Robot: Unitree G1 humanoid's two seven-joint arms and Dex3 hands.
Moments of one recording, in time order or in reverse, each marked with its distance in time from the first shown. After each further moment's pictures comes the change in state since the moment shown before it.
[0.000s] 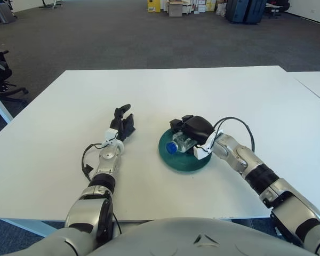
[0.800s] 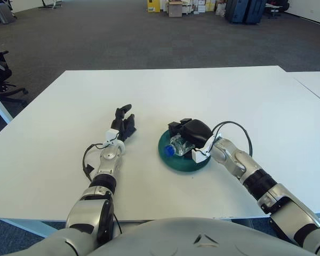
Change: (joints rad) left arm 0.004 -0.006 -0.002 -0.006 0.001 0.001 0.001; right arm 0.040 0.034 -0.014 -0.010 0.014 0.001 -0.014
